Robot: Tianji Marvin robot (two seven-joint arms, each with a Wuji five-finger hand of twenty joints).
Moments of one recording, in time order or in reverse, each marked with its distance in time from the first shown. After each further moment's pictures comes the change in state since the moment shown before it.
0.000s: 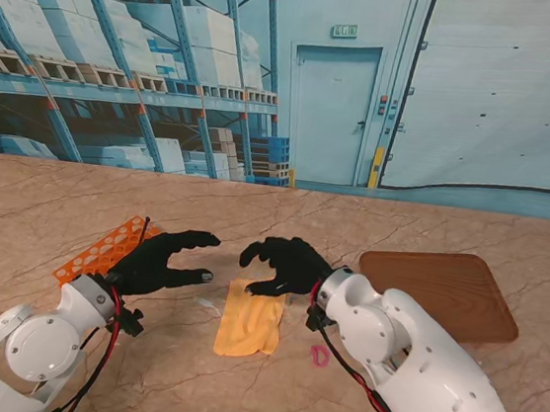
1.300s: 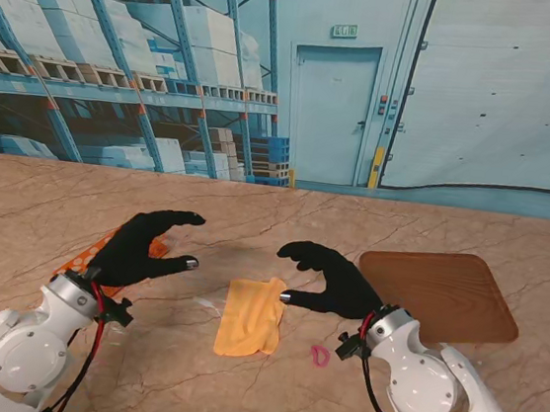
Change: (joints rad) left arm 0.045 -0.030 -0.082 -0.022 0.113 -0.172 0.173; right arm -0.343 -0.009 0.324 -0.147 0.211 -0.204 -0.084; left_hand 0.001 -0.003 0.012 0.000 0.040 0.027 0.001 0.001 0.030 0.000 0.005 0.003 0.019 0.000 0.033 0.012 0.025 0.003 0.117 0.027; right_hand -0.051 -0.004 -0.195 0.011 -0.113 0.000 -0.035 -0.024 0.000 -0.037 -0.151 -0.051 0.031 -0.001 -0.235 -0.068 0.073 0.004 -0.237 0.033
